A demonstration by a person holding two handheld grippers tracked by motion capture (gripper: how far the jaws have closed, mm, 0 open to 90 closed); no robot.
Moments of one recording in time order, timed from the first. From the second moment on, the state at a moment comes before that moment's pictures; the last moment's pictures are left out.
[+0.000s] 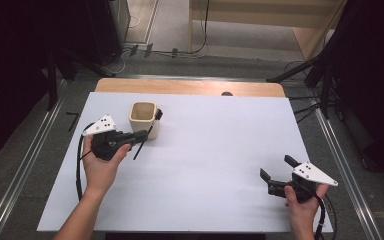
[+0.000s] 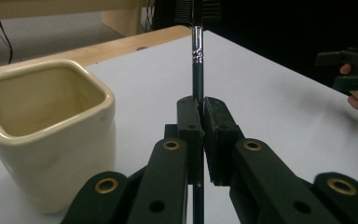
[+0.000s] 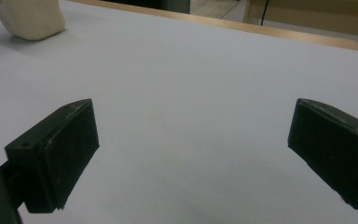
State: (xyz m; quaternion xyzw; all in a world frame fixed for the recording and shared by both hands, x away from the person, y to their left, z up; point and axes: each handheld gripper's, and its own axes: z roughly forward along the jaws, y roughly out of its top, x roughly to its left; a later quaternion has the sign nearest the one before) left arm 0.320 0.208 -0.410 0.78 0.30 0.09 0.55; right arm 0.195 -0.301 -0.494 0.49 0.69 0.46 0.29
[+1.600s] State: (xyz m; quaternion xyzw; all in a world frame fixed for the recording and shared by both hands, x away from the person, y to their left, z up) left arm 0.361 0.227 -0.403 0.67 0.33 0.16 0.65; right arm 0.196 -0.301 -0.495 0.48 0.69 0.46 0.28
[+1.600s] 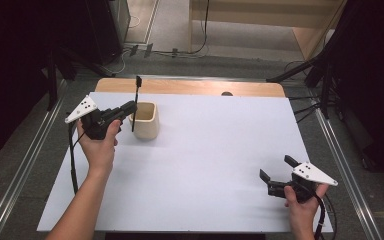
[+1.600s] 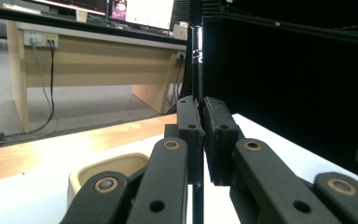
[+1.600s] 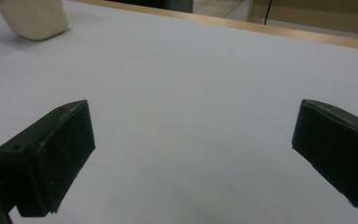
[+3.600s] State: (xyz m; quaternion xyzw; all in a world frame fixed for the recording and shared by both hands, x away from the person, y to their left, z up) left arm 0.399 0.221 -0.426 0.65 0.34 0.23 0.64; right arm 0.196 -0.302 -0.496 0.49 0.69 0.46 0.28
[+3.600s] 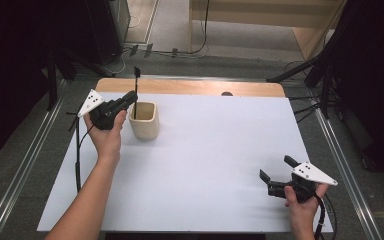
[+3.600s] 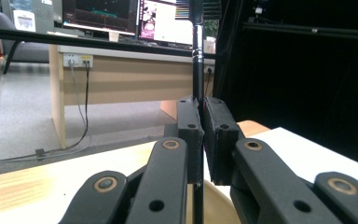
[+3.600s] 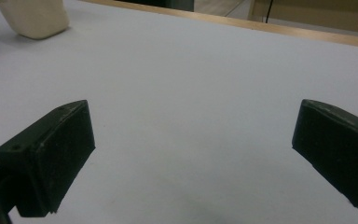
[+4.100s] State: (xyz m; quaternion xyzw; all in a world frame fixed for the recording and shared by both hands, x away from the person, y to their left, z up) left arm 0.396 0.222 -0.443 0.66 0.35 0.22 0.63; right arm 0.196 -0.302 -0.497 0.49 0.69 0.46 0.28
